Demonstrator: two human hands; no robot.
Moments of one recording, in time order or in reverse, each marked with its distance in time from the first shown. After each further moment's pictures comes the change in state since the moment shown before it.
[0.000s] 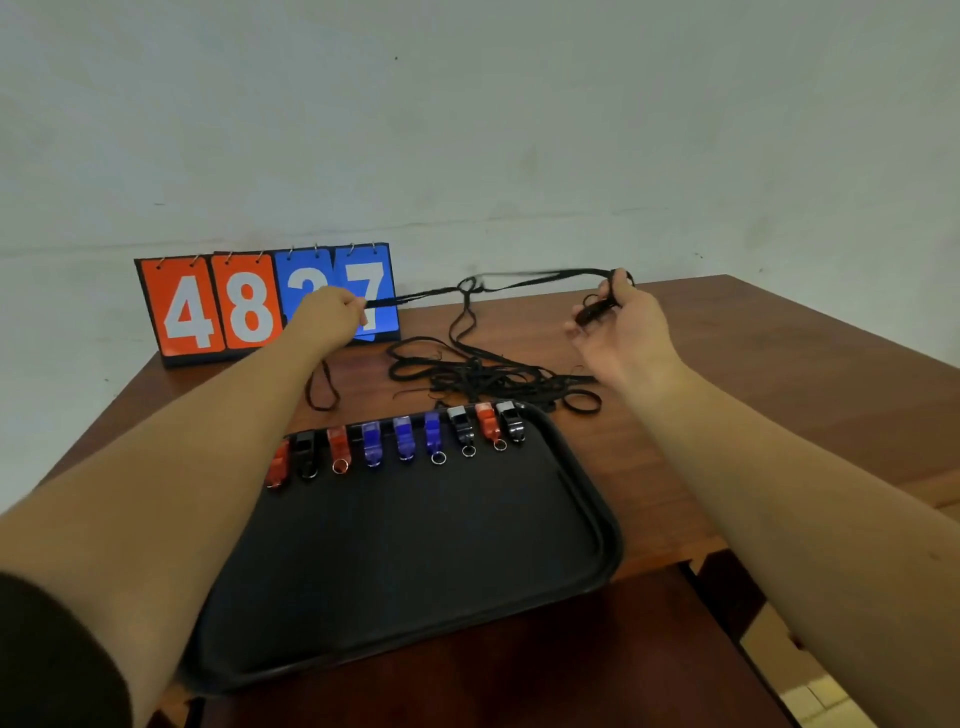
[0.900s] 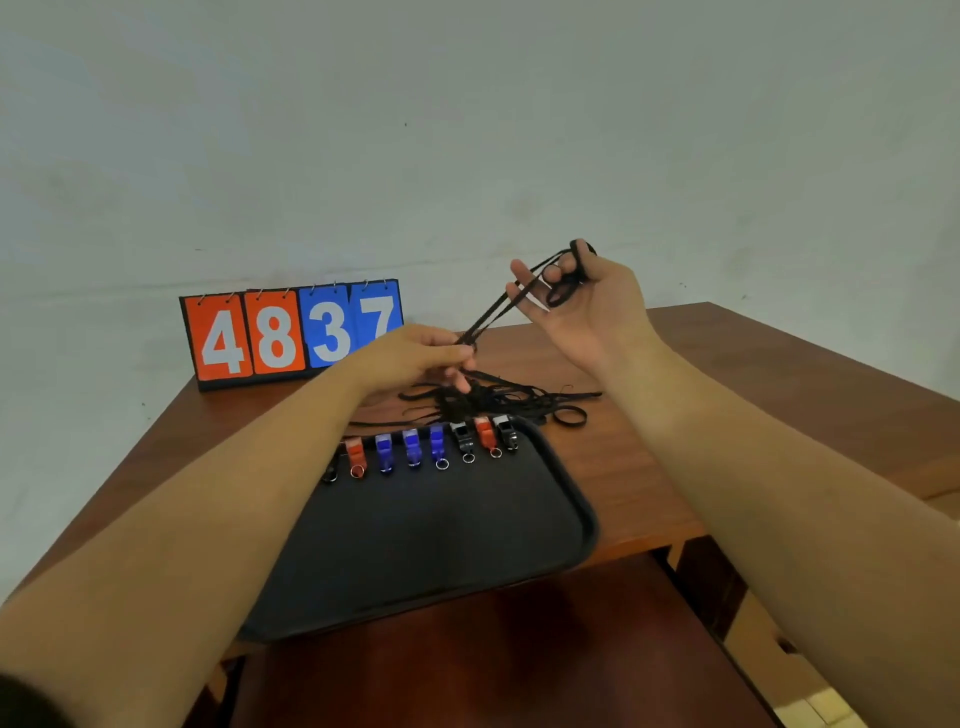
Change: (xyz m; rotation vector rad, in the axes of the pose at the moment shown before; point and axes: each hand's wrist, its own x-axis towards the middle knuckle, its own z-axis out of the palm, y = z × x) left_hand -0.104 0.077 -0.025 -0.626 -0.532 0.325; right_hand -0.081 -0.040 0.065 0.088 -0.338 0.057
